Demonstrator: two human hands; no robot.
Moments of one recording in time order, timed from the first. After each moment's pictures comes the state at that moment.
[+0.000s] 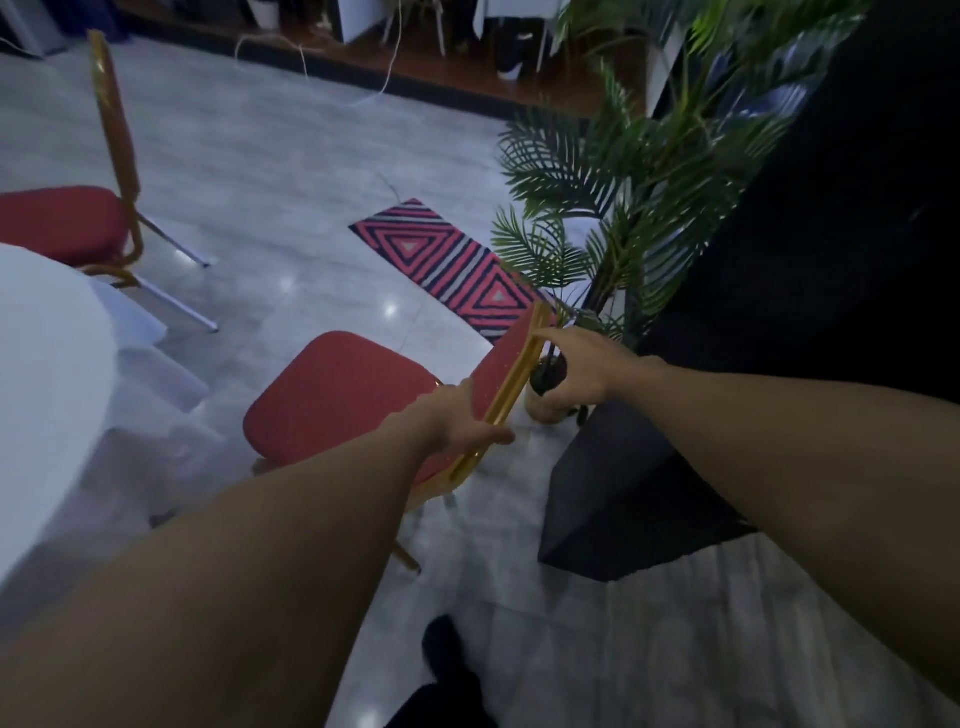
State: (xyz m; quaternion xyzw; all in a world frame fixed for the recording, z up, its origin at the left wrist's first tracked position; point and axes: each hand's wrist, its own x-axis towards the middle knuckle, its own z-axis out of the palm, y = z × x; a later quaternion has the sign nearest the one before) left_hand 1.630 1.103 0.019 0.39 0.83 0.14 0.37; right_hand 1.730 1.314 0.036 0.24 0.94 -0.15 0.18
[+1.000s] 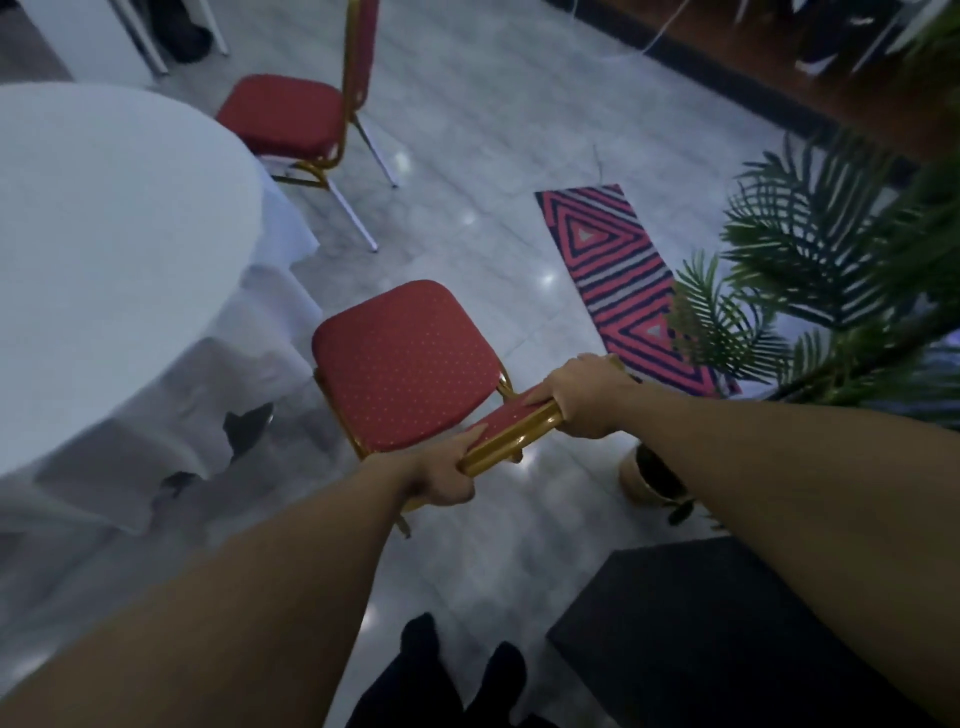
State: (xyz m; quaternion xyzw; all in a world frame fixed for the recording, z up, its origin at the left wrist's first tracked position) left_hand 1.530 1.121 -0.064 0.12 0.82 0.25 0.50; right_hand 1.505 1.358 -0.040 -0.19 0.95 0.04 0.26
